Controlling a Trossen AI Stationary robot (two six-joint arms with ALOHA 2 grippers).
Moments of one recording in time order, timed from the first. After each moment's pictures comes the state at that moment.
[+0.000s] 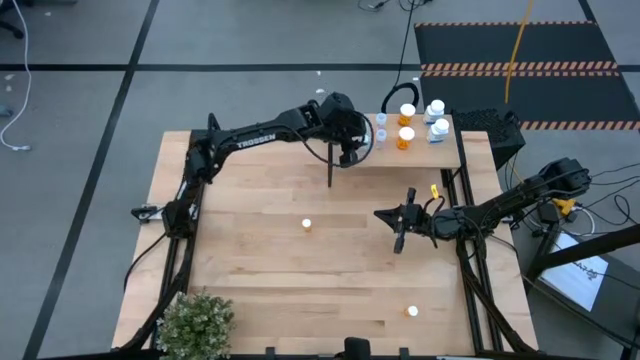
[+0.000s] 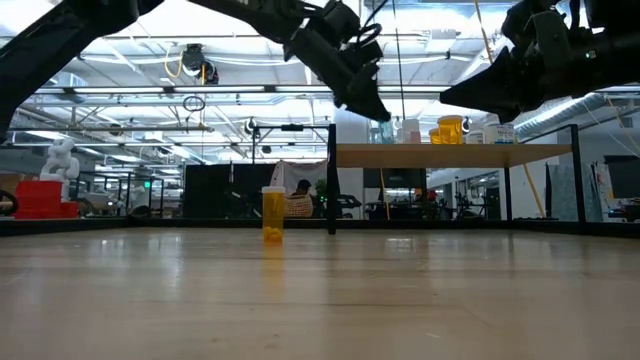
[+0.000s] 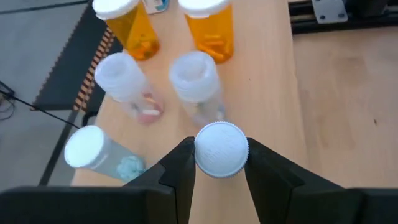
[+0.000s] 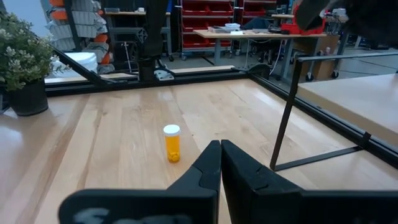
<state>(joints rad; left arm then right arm) 0.41 2.15 2.04 -0.52 0.13 0.36 0.31 1.03 0.17 0.70 0.60 0.10</state>
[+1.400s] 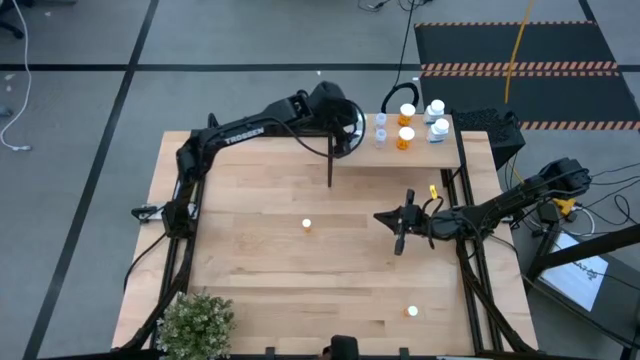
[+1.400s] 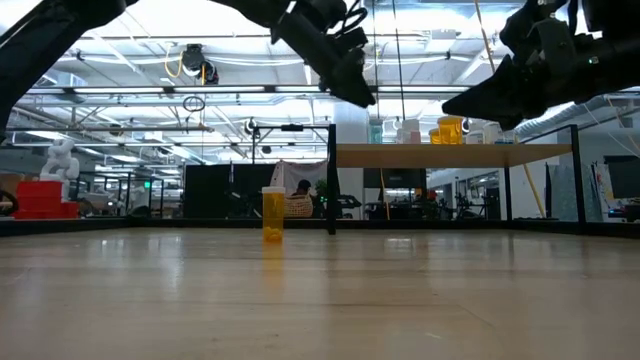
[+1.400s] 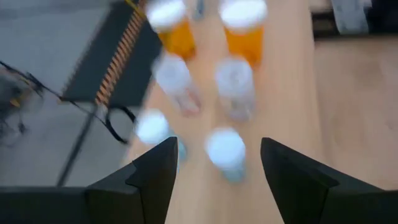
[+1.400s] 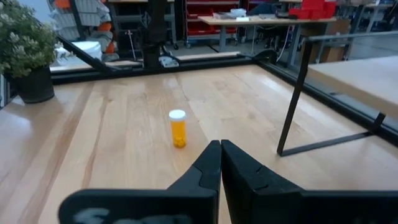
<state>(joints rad) 0.43 2.07 2.04 -0.58 0.08 0.35 0.31 1.02 0.17 0.65 0.57 0.14</state>
